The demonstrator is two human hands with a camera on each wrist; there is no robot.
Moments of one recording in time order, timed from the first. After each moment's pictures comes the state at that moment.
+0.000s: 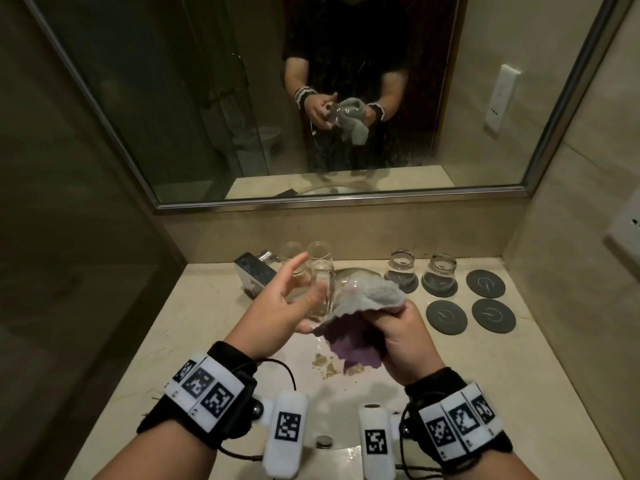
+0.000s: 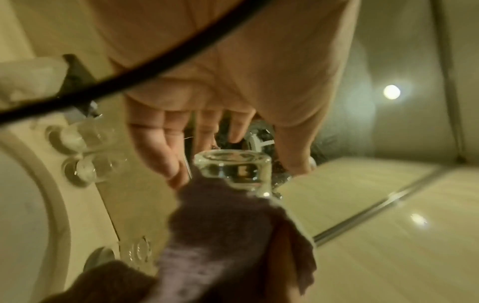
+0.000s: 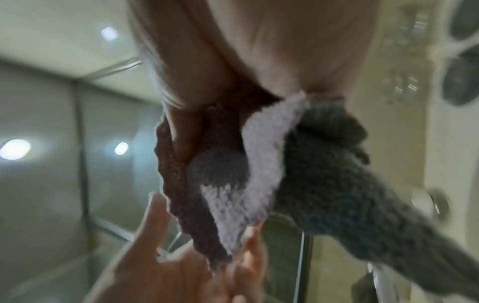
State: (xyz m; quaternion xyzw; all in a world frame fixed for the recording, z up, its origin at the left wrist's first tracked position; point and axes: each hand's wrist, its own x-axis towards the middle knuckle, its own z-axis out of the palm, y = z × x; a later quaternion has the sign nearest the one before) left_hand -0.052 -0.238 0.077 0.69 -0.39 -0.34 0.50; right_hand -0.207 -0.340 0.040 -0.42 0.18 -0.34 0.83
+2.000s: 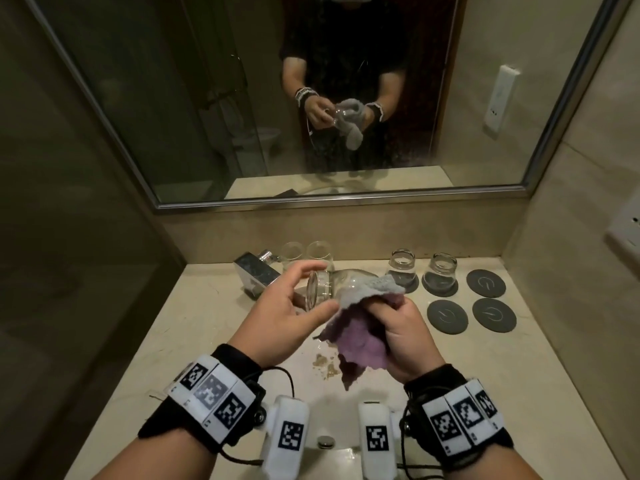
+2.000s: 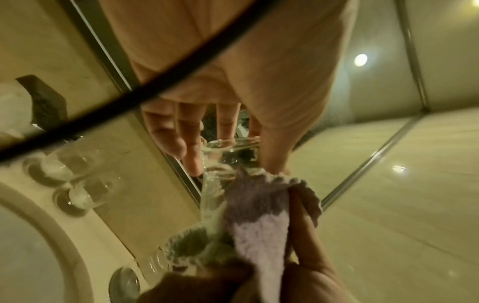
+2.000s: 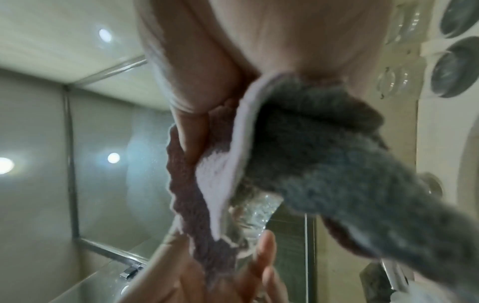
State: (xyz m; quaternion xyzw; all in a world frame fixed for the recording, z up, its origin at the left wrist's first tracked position) left_hand -0.060 -0.231 0.085 0.73 -0.48 -0.24 0.43; right_hand -0.200 -0.339 0.040 -0.42 0.20 -0.35 0.81
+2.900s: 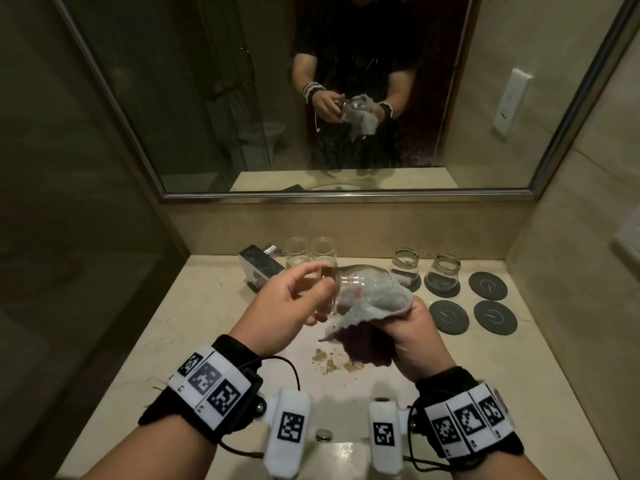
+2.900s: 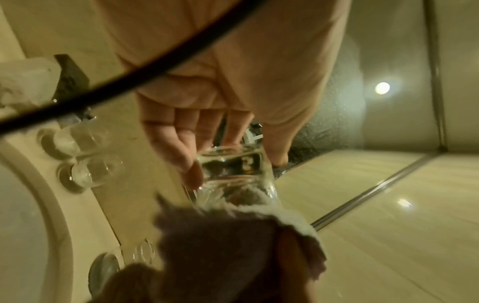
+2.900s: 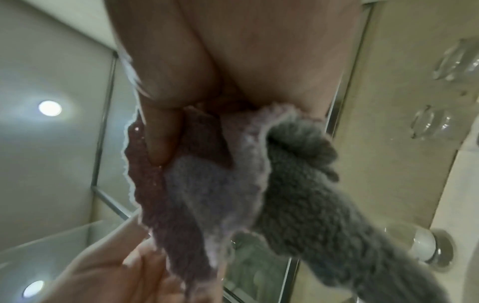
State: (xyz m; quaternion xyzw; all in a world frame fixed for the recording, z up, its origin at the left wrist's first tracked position) left_hand -0.057 -0.227 0.084 0.70 -0.43 -0.29 0.49; right_hand -0.212 -0.337 0.041 -0.49 0.15 -0.32 0.79
